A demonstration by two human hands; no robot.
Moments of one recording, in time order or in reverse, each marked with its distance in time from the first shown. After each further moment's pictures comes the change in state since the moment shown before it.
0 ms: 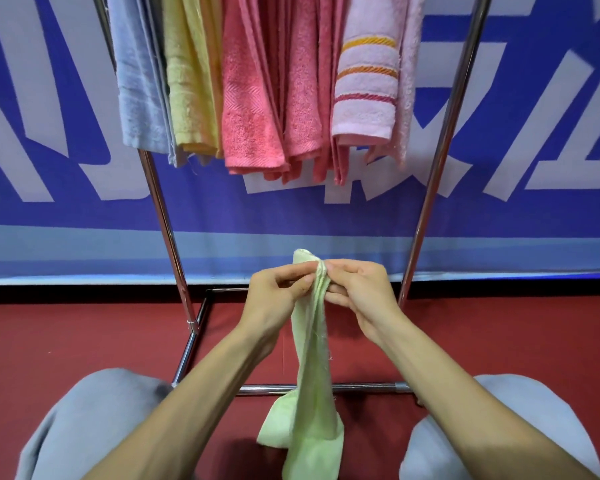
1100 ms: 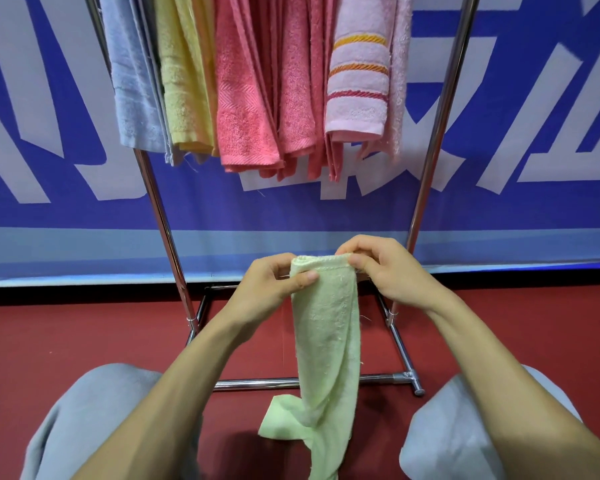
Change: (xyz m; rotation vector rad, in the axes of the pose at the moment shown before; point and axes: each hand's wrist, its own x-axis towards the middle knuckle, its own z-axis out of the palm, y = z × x) left_hand 0.002 0.012 -0.019 0.154 -0.241 0.041; right_hand 0.004 -0.032 -0.050 -0.705 -0.258 -0.426
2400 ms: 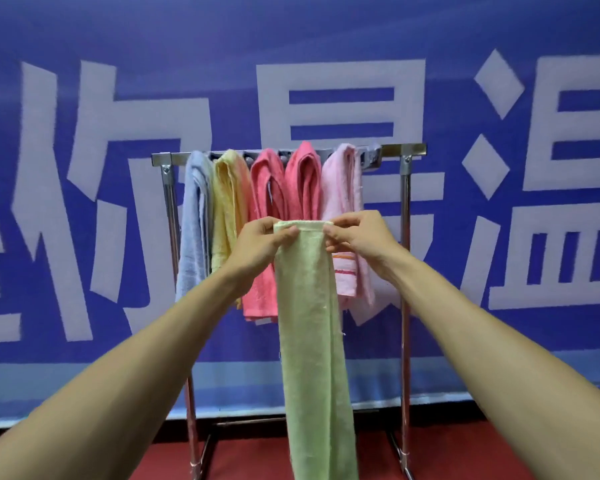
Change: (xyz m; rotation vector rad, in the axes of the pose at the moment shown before) left_hand 0.038 0.258 -0.035 0.131 0.269 0.398; right_hand 0.069 -0.214 -0.120 0.358 0.347 -0.122
